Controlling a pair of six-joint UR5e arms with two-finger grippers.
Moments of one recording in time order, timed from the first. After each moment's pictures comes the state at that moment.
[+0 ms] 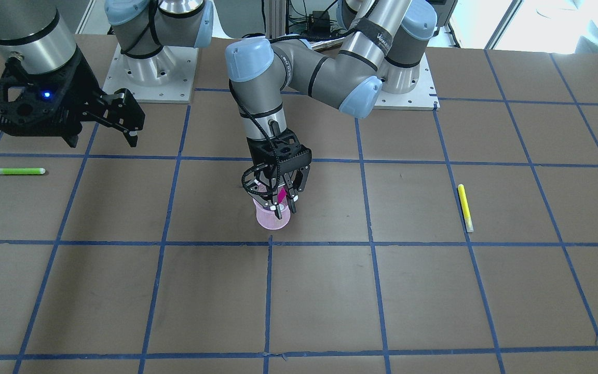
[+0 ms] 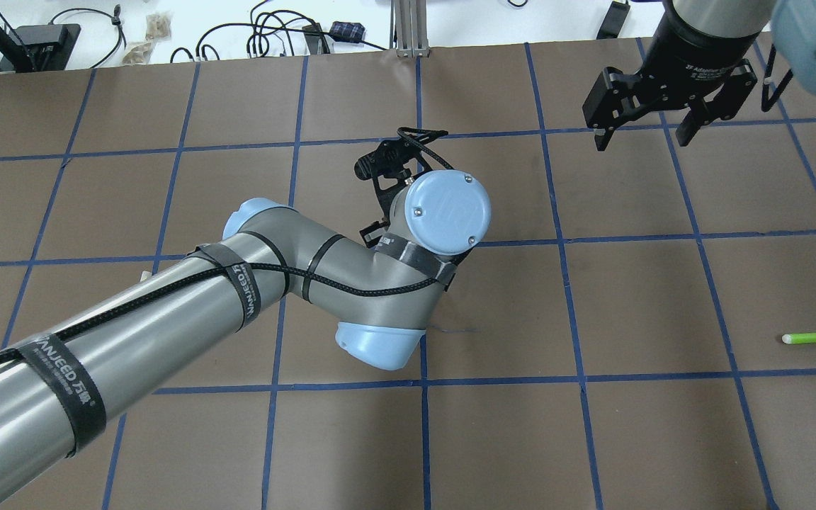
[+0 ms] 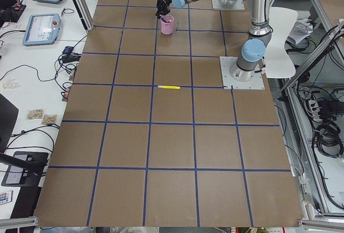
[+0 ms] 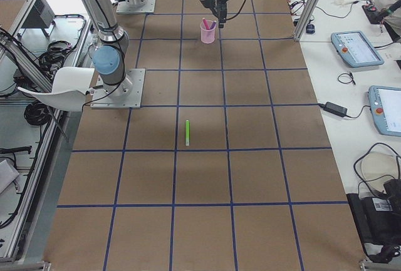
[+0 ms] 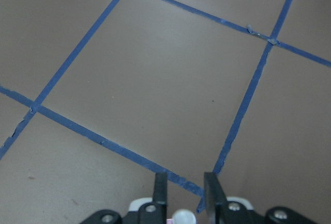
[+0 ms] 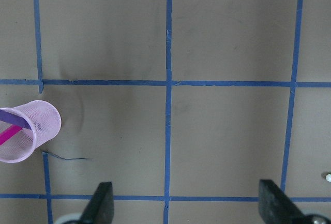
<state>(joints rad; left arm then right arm) -2.12 -1.93 -1.85 -0.61 2.00 -0.95 1.53 -1.53 1.52 -1.56 -1.56 -0.06</state>
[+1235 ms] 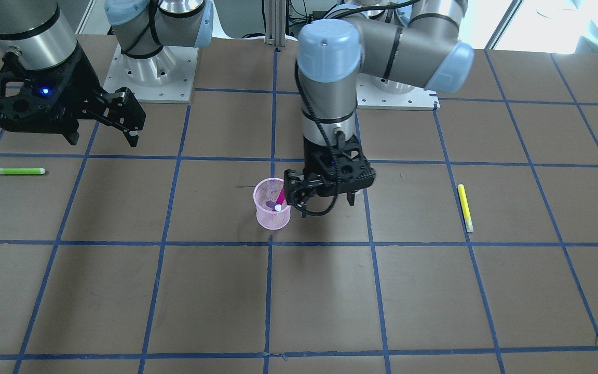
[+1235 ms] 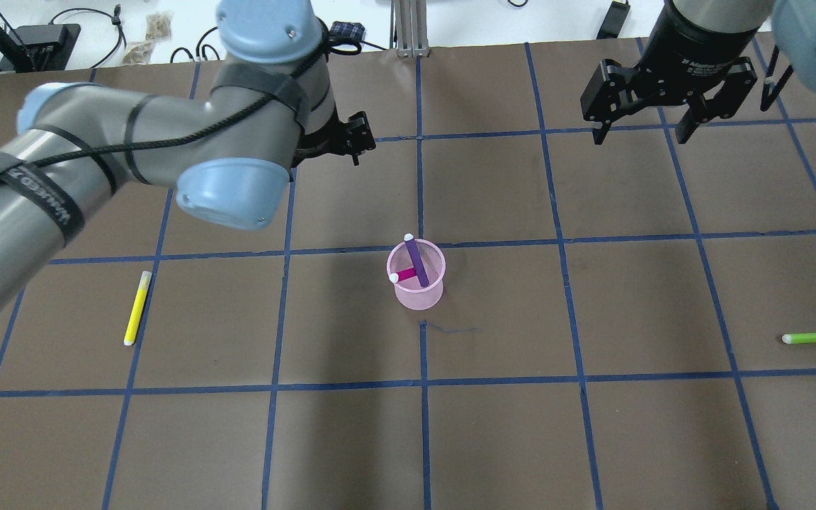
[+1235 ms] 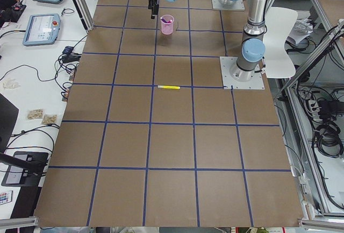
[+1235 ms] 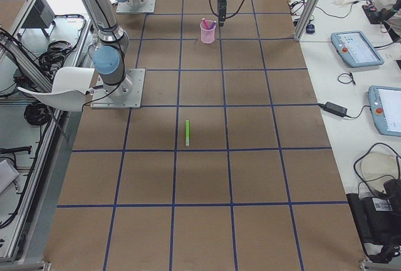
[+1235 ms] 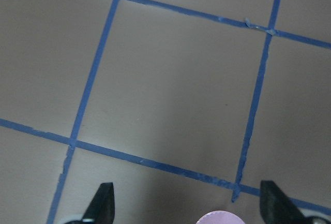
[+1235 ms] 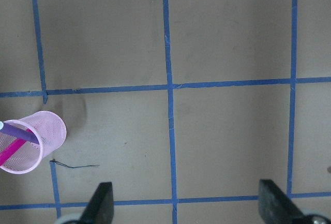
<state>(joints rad) -1.77 -1.77 -1.65 -1.13 1.65 -0.44 1.54 -1.53 1.51 -1.57 -1.56 0.00</state>
